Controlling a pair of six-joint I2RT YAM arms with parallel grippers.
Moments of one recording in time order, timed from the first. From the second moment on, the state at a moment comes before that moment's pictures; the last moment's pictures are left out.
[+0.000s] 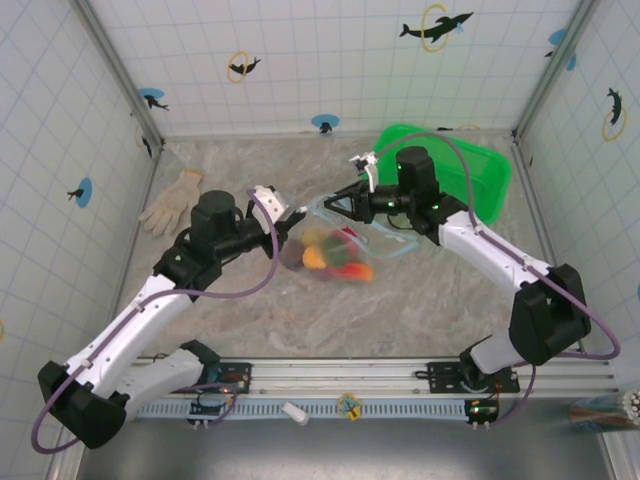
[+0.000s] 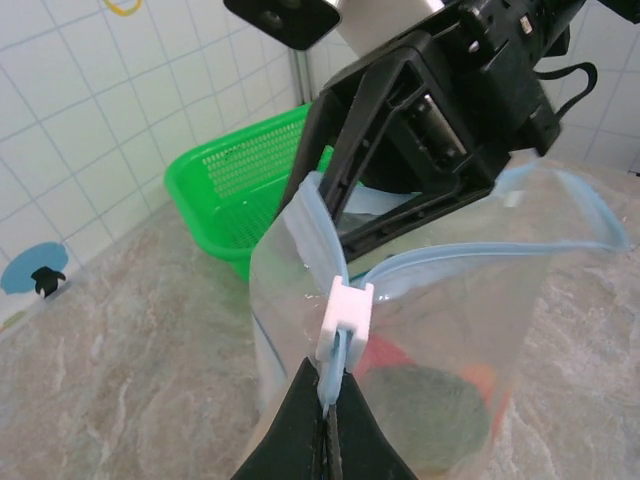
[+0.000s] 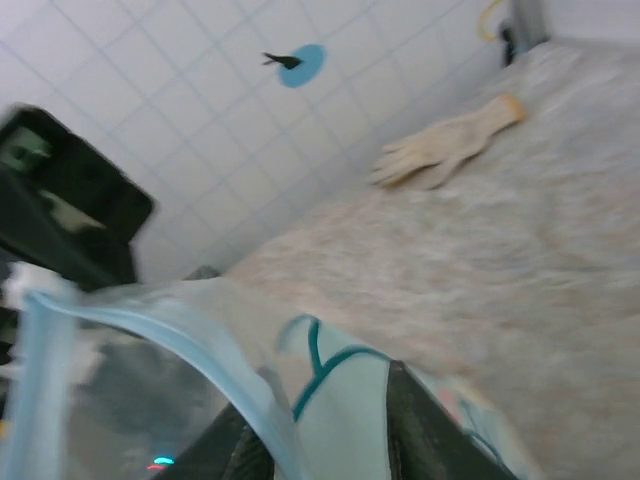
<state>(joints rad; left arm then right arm) -0.59 0.99 0.94 -0.28 0.42 0.26 0.54 1.47 1.14 -0.05 -0.81 0.23</state>
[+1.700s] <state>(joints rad) -0.59 1.05 1.10 -0.59 0.57 0.34 0.75 1.44 1.42 -0.51 -0.77 -0.46</state>
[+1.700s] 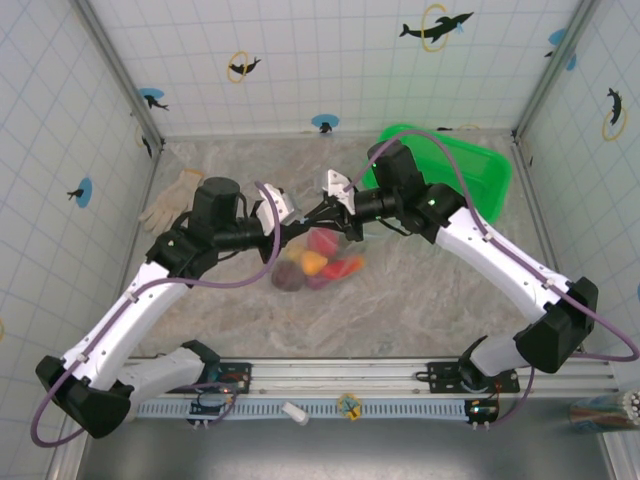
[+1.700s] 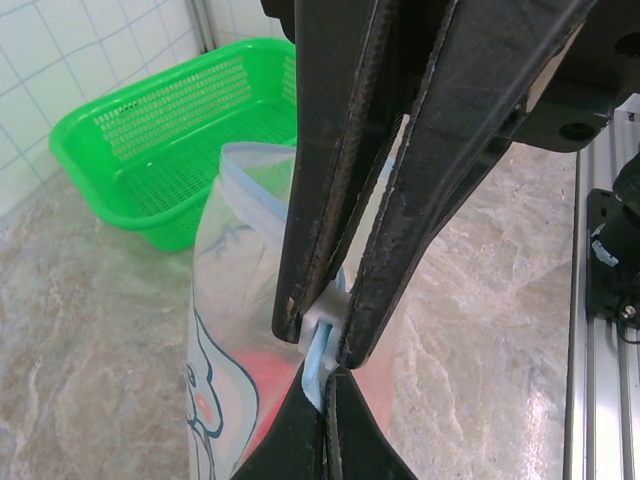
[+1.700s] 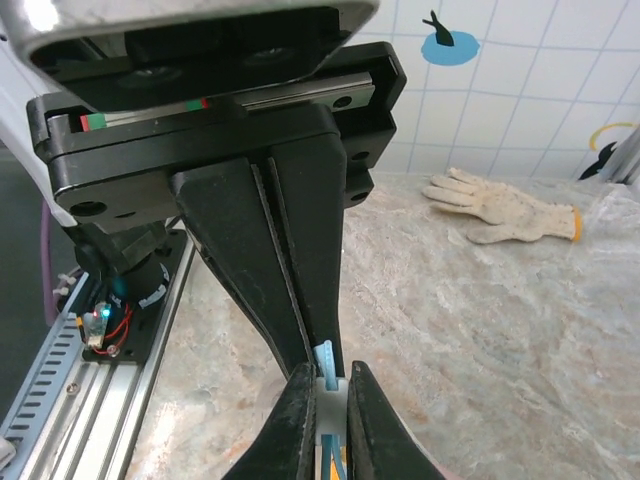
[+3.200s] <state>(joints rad) -0.60 0.73 0.89 -0.42 0.23 0.23 0.68 0.99 0.88 -0.41 -0.41 -0.40</state>
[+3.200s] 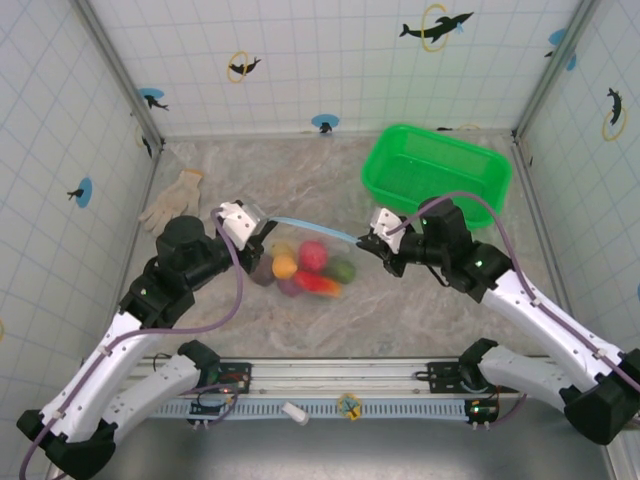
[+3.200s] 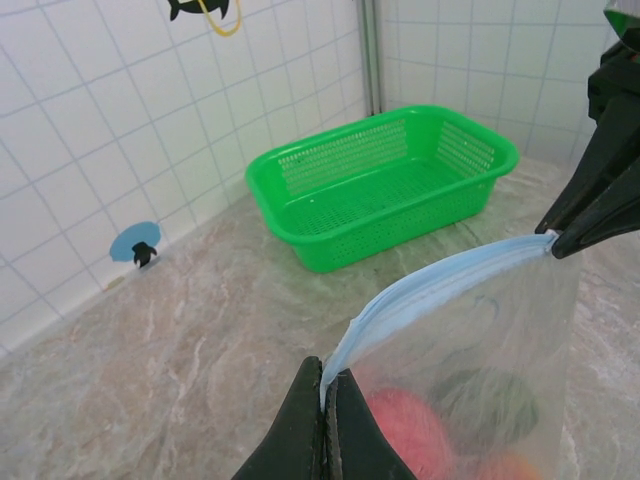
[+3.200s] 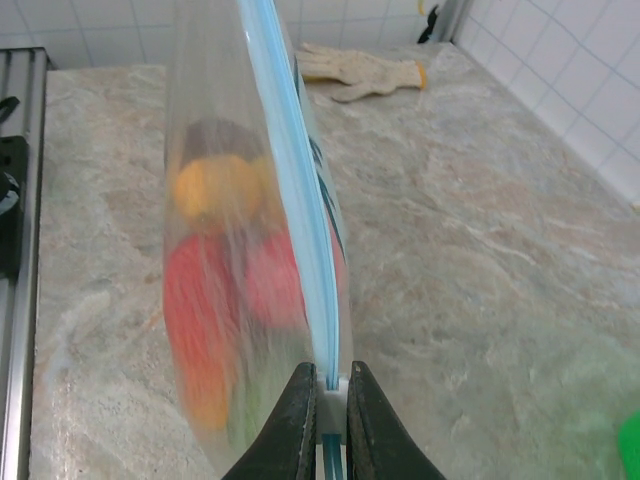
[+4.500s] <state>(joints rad) -0.59 0.50 0.69 -0.49 0.38 -0.22 0.58 0.79 0.95 -0.78 -0.36 -0.32</state>
